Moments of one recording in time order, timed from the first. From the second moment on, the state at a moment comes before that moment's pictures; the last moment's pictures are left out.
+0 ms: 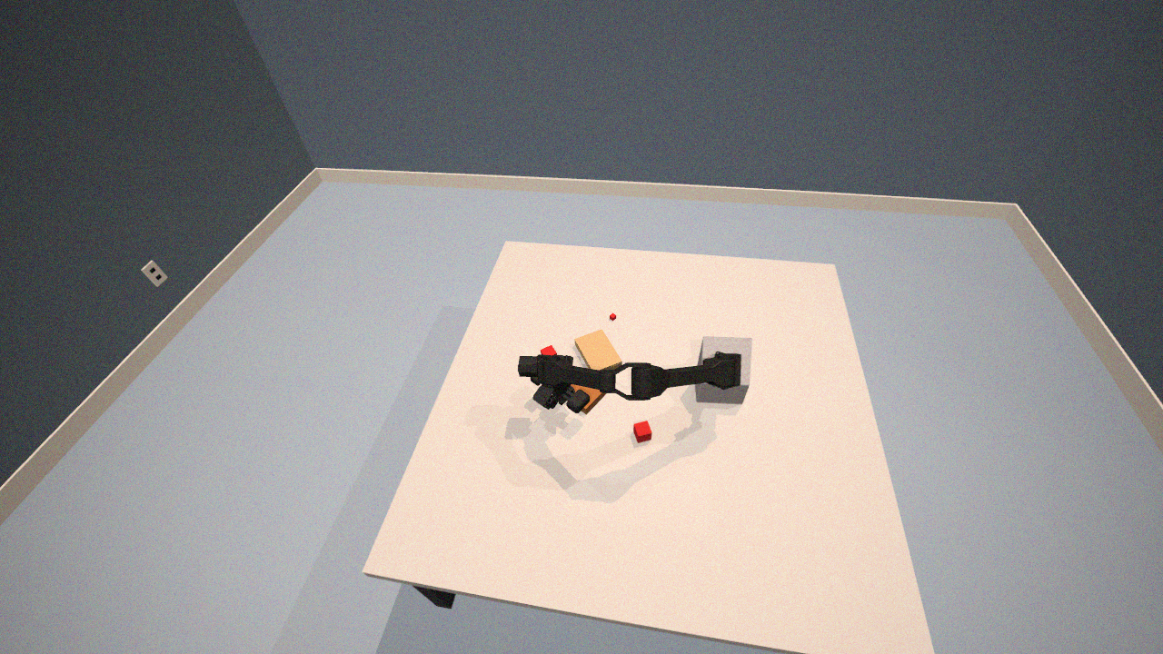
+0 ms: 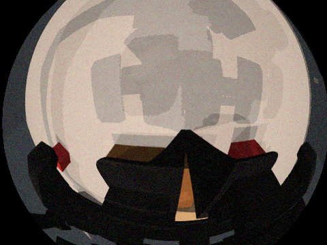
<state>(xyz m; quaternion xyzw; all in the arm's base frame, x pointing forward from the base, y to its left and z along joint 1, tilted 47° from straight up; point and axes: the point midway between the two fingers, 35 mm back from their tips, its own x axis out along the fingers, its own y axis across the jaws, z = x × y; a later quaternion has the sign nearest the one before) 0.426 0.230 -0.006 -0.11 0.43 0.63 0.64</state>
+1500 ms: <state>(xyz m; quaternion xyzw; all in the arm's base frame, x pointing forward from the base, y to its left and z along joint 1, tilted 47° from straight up) 0.417 0.189 -0.035 -0.11 0.42 0.63 0.65</state>
